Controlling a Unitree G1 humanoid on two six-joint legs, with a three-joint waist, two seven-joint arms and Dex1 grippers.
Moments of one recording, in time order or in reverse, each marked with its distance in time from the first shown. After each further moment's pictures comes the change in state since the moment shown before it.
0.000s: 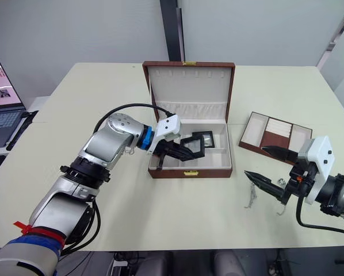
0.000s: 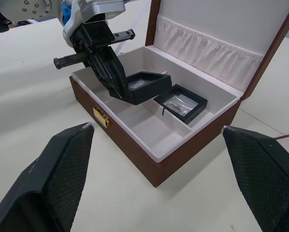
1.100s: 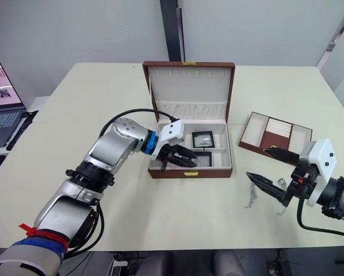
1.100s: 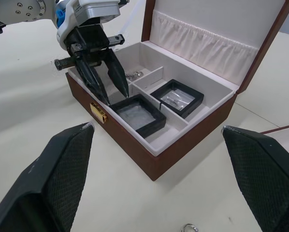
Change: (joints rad) left arm 0.026 -0.025 0.000 -0.022 0.011 0.024 -0.005; right arm 0.026 0.000 -0.018 -0.007 0.000 0.000 -0.006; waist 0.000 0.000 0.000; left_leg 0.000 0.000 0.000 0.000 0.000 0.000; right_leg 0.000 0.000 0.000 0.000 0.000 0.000
